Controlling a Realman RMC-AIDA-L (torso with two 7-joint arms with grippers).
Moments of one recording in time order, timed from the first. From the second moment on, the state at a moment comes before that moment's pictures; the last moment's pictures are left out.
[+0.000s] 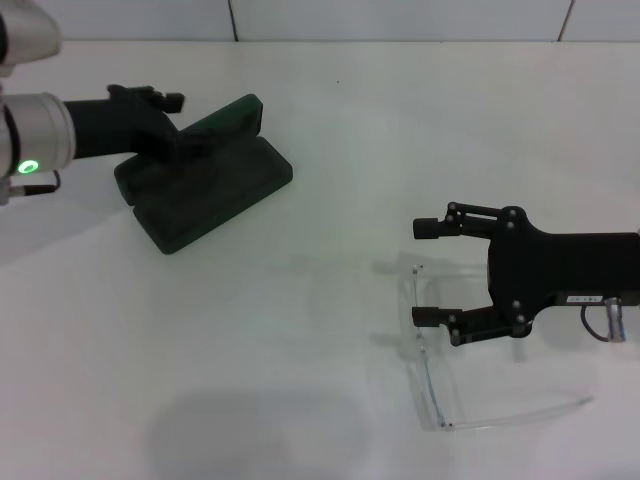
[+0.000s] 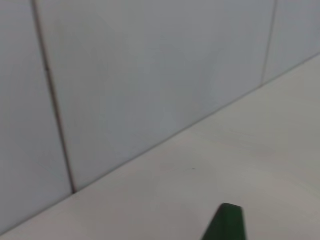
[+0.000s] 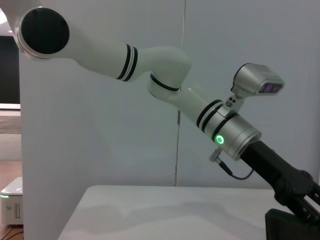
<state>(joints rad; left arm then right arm) -0.61 -2.08 0.86 0.78 2.10 1.07 -1.58 0.57 1.91 -1.56 -0.36 -1.12 -1.57 0.79</state>
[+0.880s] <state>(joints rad) -0.59 -2.08 0.95 0.80 2.13 1.01 -1.63 0.58 1.91 -1.56 -0.36 -1.14 -1.57 0.78</state>
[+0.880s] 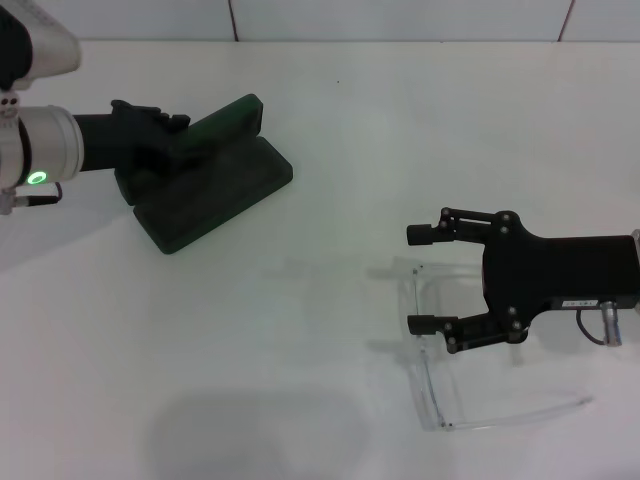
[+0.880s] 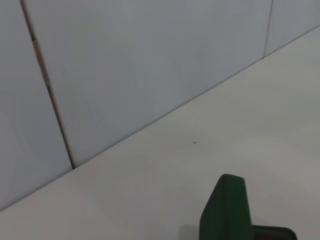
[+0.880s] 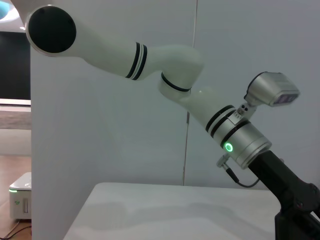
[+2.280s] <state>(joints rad) -0.56 -2.09 1.41 1.10 1.99 1.16 -1.54 0.55 1.90 -1.57 -0.37 -1.49 -1.86 0.62</state>
